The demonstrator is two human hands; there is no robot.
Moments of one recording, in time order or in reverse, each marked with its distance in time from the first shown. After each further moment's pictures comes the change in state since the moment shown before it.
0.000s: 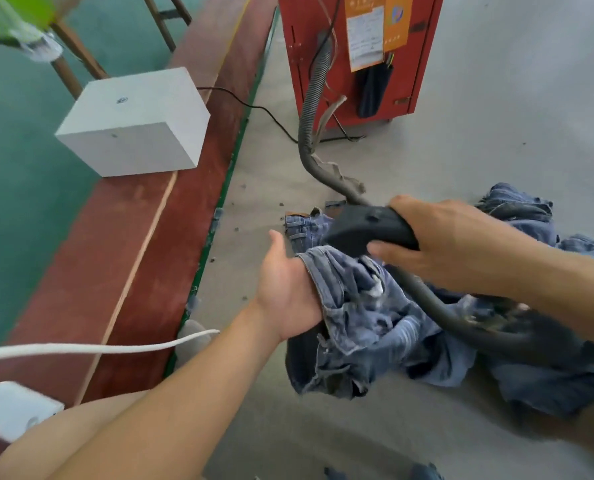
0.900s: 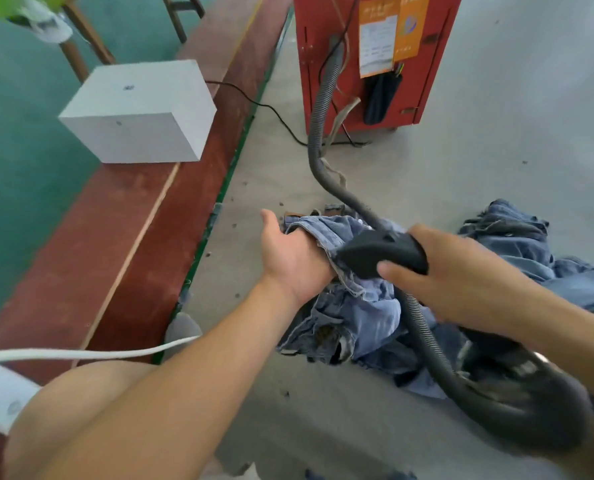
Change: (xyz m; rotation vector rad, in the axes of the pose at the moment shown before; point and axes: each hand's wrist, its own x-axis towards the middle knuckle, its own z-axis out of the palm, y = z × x) left_hand 0.038 0.020 0.019 -0.149 0.010 0.268; right_hand -0.016 -0.003 0.016 0.110 -0.030 0.254
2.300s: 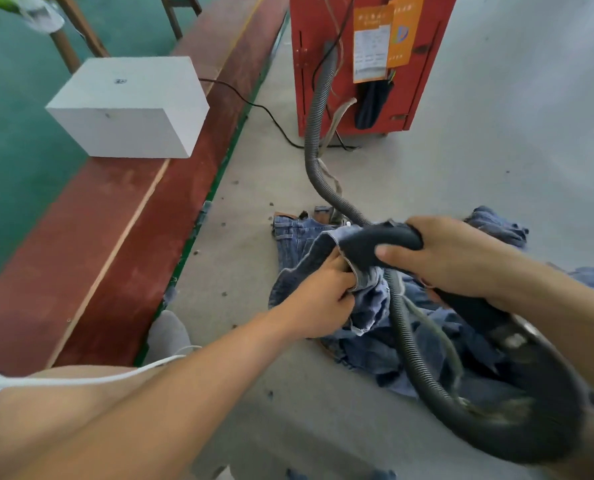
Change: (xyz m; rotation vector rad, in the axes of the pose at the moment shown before) left_hand -0.017 -0.050 -0.009 1.997 -0.166 0.377; right_hand 0.015 0.010 -0.028 0.117 -0.082 0.038
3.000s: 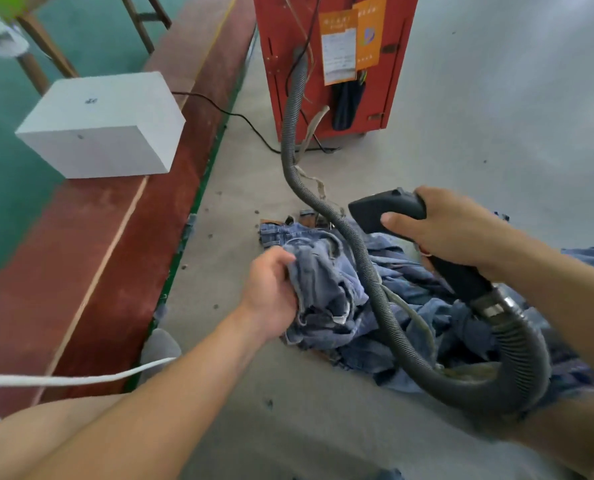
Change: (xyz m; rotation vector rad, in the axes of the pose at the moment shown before) left_hand -0.003 -0.013 -0.023 -1.544 0.250 -0.702; right_hand 0.014 0.024 -0.015 0.188 0.171 0.105
